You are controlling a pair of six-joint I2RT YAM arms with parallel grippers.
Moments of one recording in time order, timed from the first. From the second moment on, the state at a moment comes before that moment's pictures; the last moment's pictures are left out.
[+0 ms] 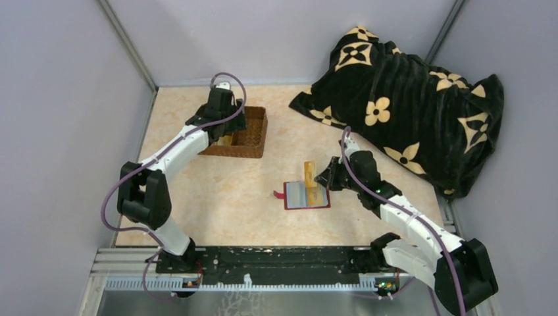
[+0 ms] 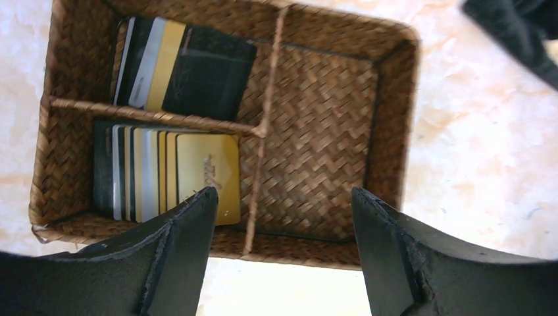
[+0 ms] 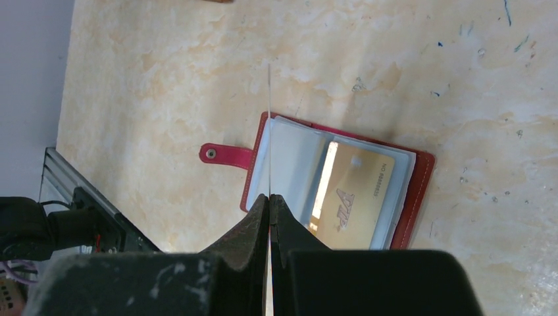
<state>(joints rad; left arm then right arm) -0.39 1.66 1.31 -0.31 -0.28 -0.34 0.45 0.95 0.49 -0.07 -0.27 0.56</state>
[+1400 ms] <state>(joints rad) -0.44 1.50 0.97 -0.31 -0.17 -0.44 0.45 1.06 0.46 -0.02 -0.35 0.56</state>
